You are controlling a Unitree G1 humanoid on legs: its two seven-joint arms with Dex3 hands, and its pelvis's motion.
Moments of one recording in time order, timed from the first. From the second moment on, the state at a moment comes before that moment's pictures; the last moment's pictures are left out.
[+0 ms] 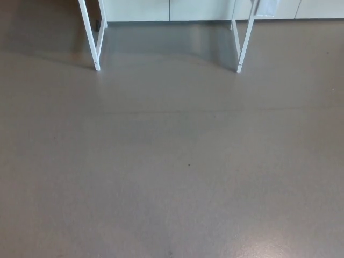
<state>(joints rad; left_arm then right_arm) -0.05 0.67 0.16 0.90 0.05 0.05 -0.10 -0.06 -0.53 -0.15 0.74 -0.12 0.14 0.12</state>
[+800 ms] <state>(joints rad) -0.05 0.73 0.27 1.19 -0.04 0.05 -0.28 0.02 -0.70 -0.19 1.08 -0.05 0.10 0.30</state>
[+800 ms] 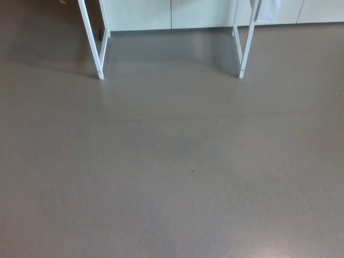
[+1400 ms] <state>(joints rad) -0.03 0.72 0.27 1.21 -0.05 0.05 -0.28 0.04 -0.70 -0.18 1.06 -0.03 0.07 0.35</state>
